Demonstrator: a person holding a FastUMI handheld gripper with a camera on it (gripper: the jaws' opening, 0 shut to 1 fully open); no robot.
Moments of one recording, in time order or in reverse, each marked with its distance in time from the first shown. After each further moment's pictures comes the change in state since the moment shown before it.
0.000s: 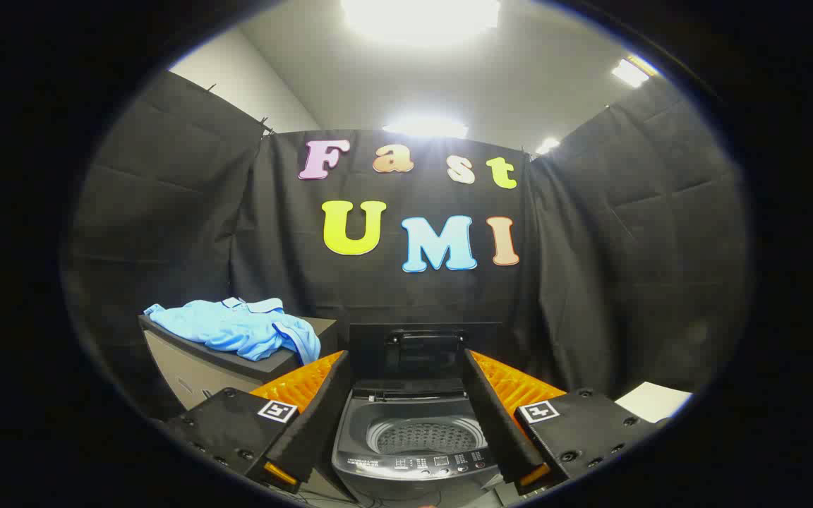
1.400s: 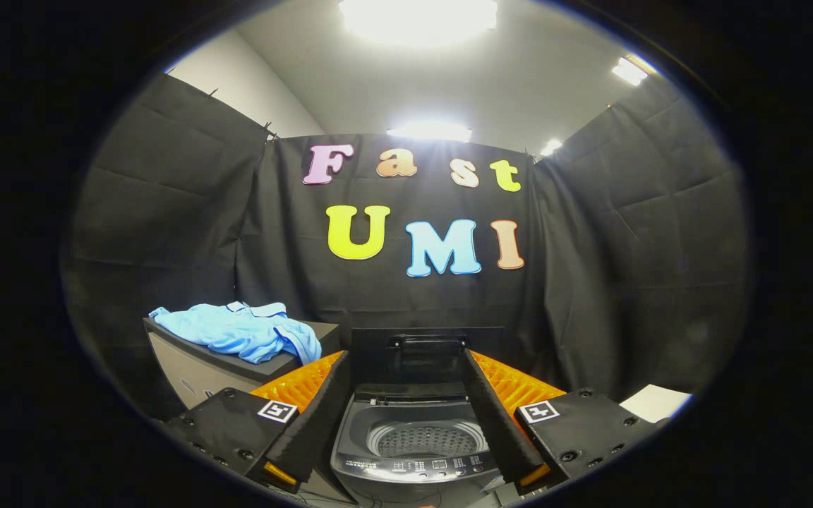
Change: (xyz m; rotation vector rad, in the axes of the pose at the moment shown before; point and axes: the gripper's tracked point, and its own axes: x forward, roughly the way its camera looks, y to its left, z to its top) arm 0.000 -0.007 0.003 0.008 -0.011 0.036
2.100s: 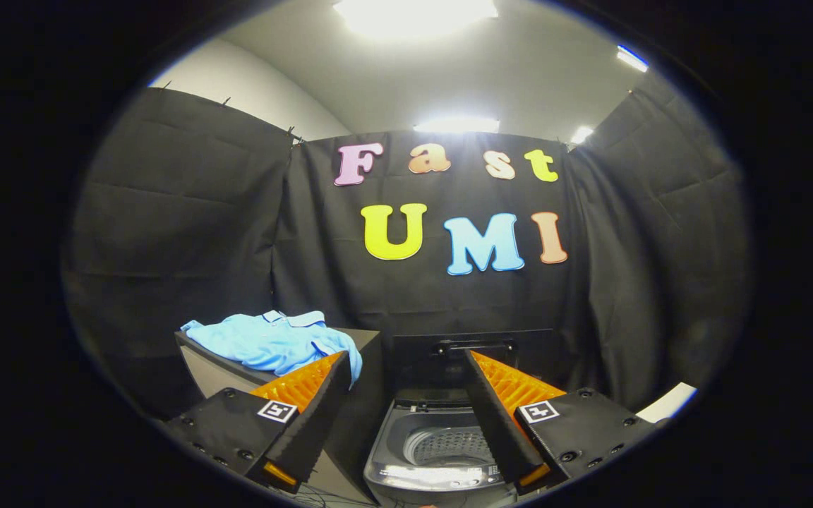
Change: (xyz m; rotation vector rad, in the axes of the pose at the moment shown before) arm 0.033 0.047 0.021 0.051 0.017 0.185
